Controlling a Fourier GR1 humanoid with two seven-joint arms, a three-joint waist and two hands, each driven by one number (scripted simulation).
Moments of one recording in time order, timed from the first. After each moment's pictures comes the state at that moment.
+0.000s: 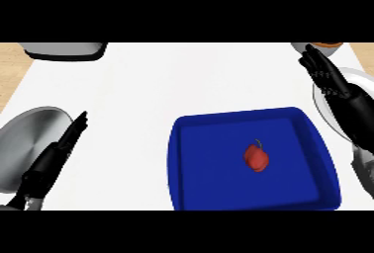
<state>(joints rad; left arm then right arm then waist) -0.02 0.63 -0.35 -1.47 0.24 0.16 -0.18 -0.32 -0.57 0.16 -1.61 -0.19 0.06 -0.24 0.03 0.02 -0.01</state>
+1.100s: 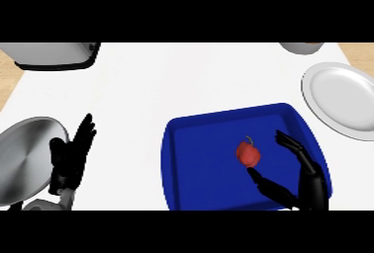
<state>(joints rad) -0.05 0.41 -0.31 -1.42 0.29 0.41 0.10 0.13 -0.20 0.25 -1.54 0.09 -0.51 -0.55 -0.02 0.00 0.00</state>
